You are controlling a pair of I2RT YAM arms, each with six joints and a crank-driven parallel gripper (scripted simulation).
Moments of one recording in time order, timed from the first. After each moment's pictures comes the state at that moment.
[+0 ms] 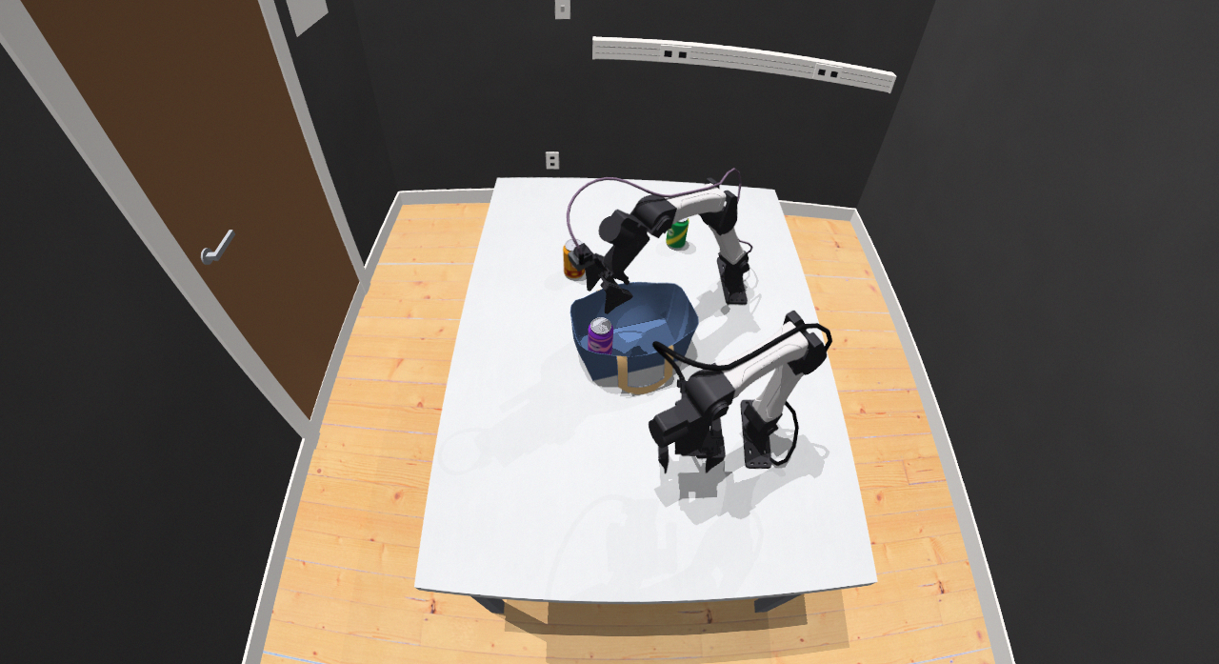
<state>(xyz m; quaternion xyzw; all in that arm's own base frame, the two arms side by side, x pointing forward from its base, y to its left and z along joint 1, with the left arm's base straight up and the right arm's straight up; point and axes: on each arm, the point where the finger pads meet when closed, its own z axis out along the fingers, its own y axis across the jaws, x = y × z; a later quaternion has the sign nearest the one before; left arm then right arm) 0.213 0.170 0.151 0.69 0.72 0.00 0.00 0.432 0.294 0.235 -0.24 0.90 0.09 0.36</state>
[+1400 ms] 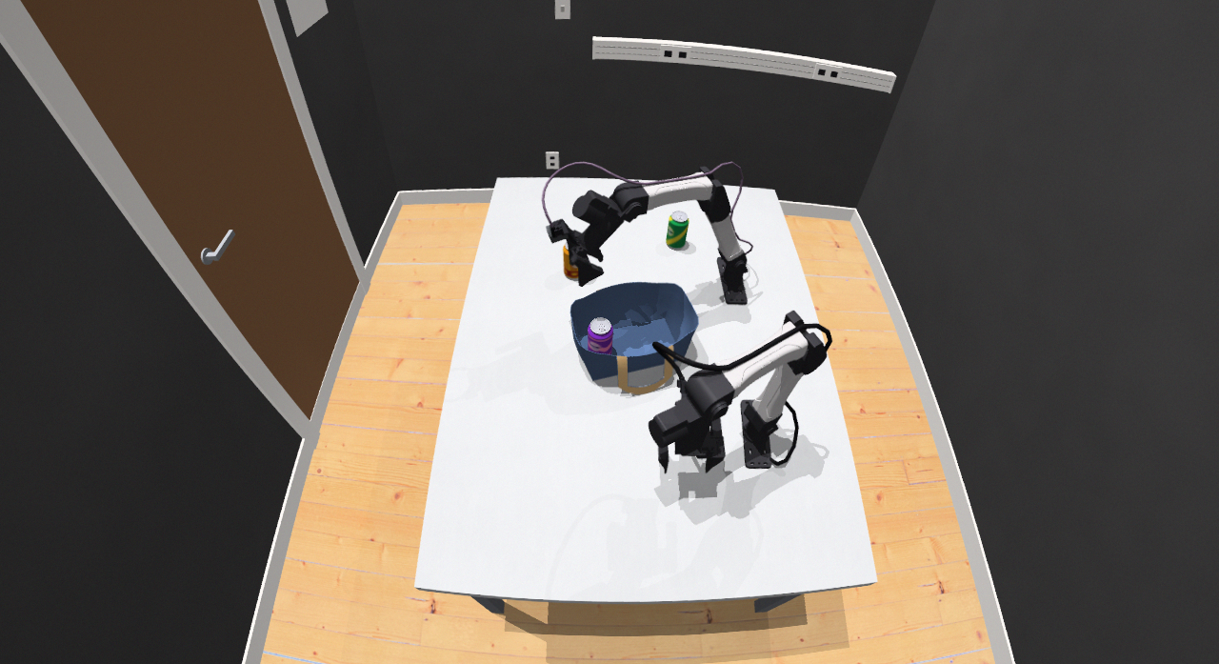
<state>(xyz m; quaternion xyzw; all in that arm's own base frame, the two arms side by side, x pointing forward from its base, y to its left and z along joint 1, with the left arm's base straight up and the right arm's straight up) 0.213 0.169 0.150 0.69 0.72 0.00 0.00 0.487 0.170 0.197 -0.15 0.92 0.05 0.35</state>
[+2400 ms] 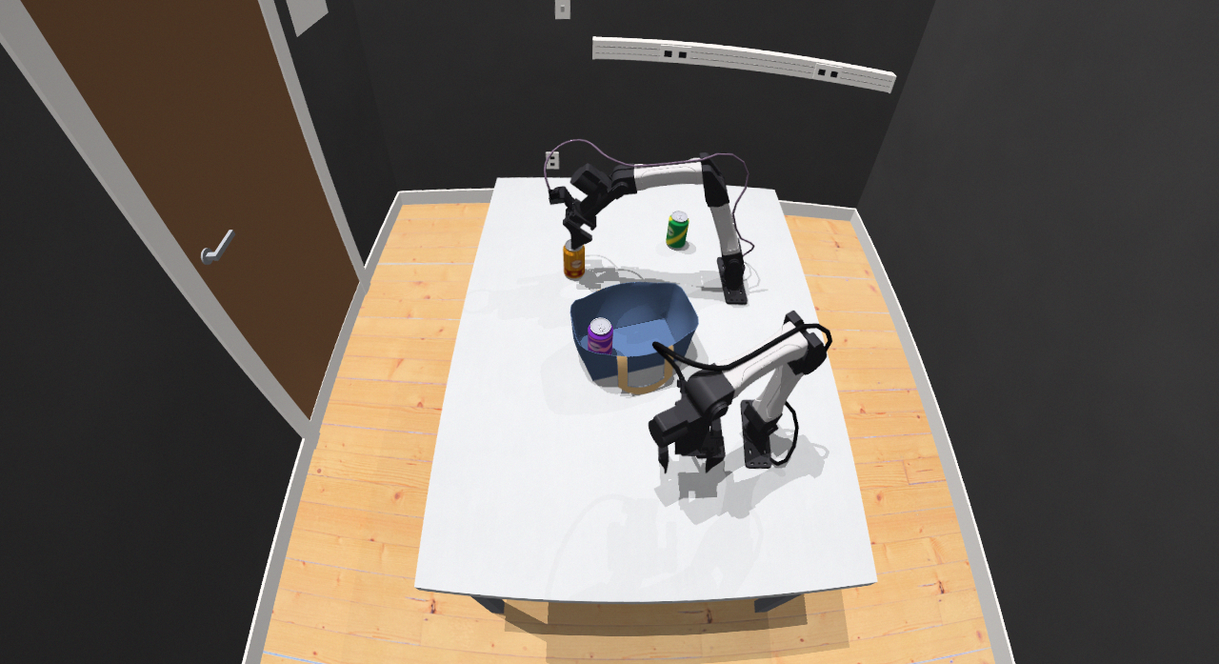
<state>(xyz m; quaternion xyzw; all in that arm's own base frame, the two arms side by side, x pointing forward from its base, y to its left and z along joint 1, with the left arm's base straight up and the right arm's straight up) 0.213 0.169 0.150 0.69 0.72 0.00 0.00 0.499 -0.025 0.147 0.00 0.94 0.00 0.35</state>
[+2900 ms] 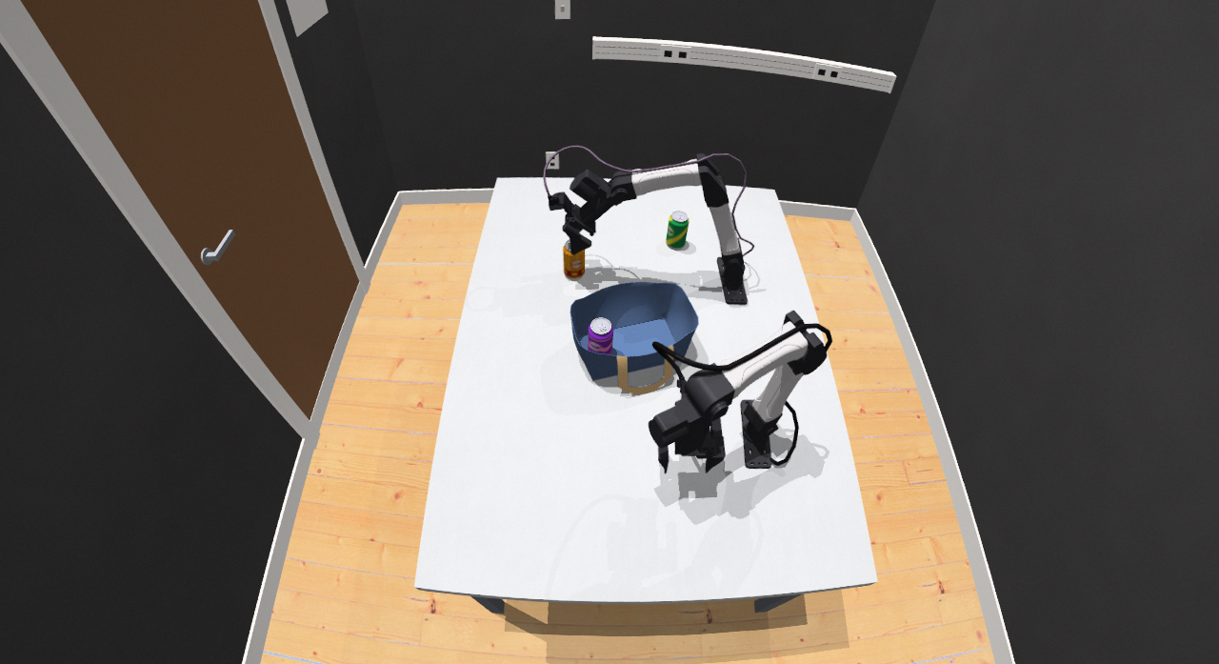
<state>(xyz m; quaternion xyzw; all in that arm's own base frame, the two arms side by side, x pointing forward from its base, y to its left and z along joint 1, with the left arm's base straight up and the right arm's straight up) 0.213 0.169 0.150 0.69 0.72 0.00 0.00 0.501 -0.024 0.127 0.00 0.94 0.00 0.35</state>
